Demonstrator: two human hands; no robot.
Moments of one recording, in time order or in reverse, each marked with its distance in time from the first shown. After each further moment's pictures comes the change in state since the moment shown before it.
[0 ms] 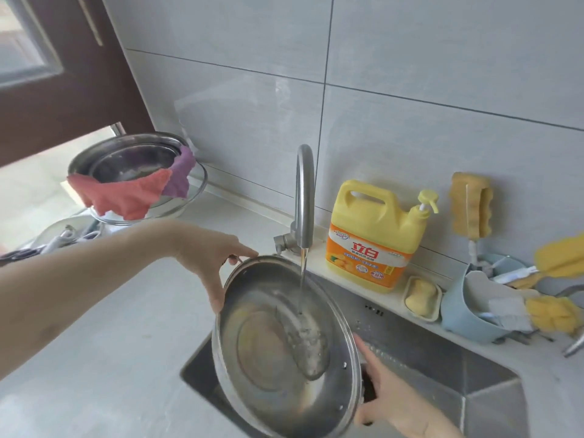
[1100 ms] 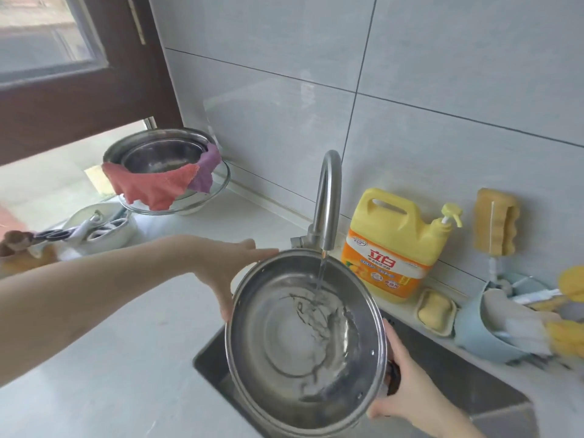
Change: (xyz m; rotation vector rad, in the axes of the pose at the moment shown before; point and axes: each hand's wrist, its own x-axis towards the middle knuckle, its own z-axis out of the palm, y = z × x) left_hand 0.001 -0.003 0.040 -0.054 0.142 -0.094; right_hand -0.019 -0.040 -0.011 -0.198 0.155 -0.018
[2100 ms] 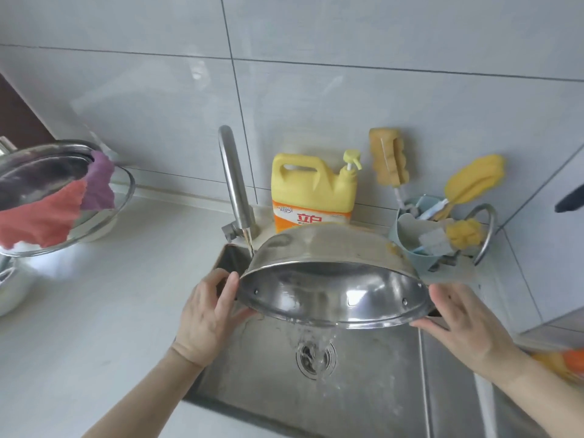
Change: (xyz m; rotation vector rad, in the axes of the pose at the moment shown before) left_hand 0.059 0.045 0.136 0.204 1.412 0.522; right_hand -0.093 0.033 -0.067 -1.050 0.856 -0.732
